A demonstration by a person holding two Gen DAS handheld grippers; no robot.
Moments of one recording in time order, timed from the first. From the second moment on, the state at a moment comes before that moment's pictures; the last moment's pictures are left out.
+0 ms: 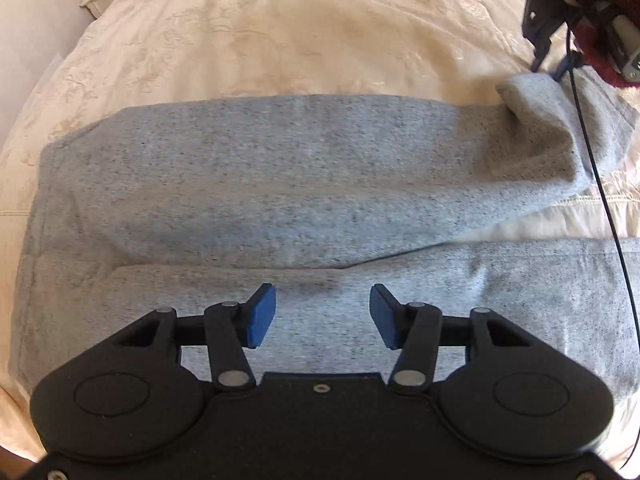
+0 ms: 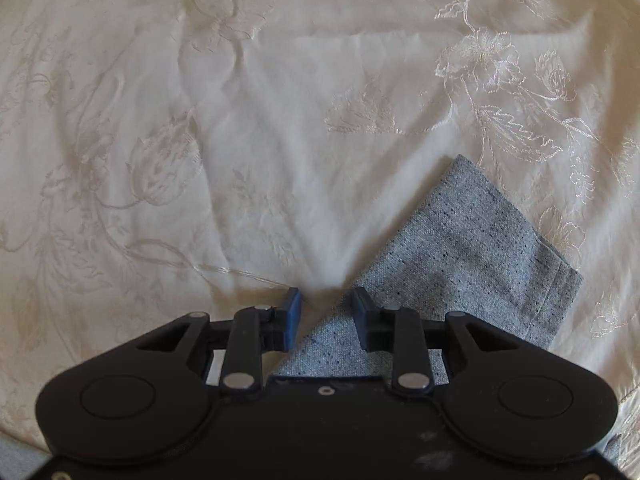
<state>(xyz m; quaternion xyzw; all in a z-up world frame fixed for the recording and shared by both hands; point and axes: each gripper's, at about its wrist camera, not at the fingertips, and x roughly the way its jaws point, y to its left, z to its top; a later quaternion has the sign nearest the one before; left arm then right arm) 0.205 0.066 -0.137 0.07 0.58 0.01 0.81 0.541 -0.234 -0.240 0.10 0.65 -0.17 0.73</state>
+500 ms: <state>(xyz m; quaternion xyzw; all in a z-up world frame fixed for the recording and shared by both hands) 0.266 0.112 -0.119 0.01 0.55 0.03 0.83 0.380 -0.376 -0.174 0.34 0.55 -0.19 0.74</state>
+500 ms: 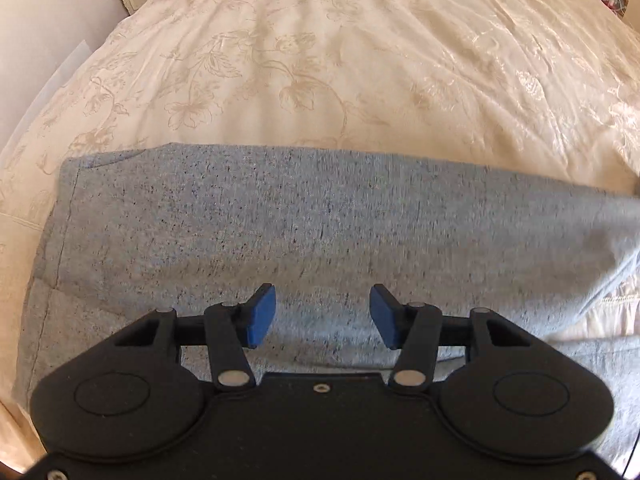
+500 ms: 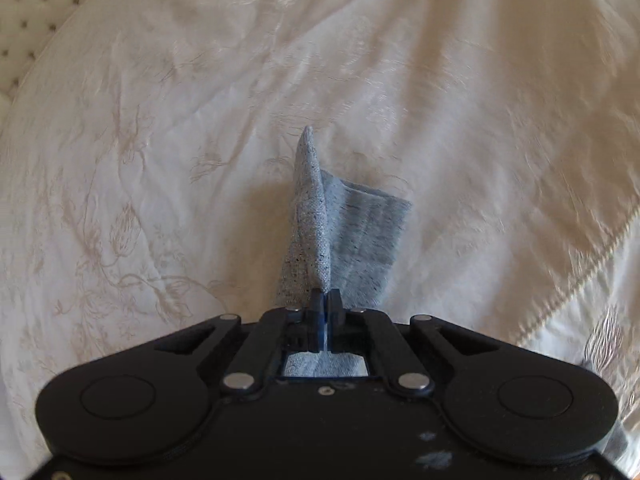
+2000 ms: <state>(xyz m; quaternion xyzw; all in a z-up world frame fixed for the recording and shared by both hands) 0.331 0.182 -0.062 -0.16 0.48 0.05 0.86 0.354 -0.330 -0.081 0.31 0.42 -0.05 0.85</state>
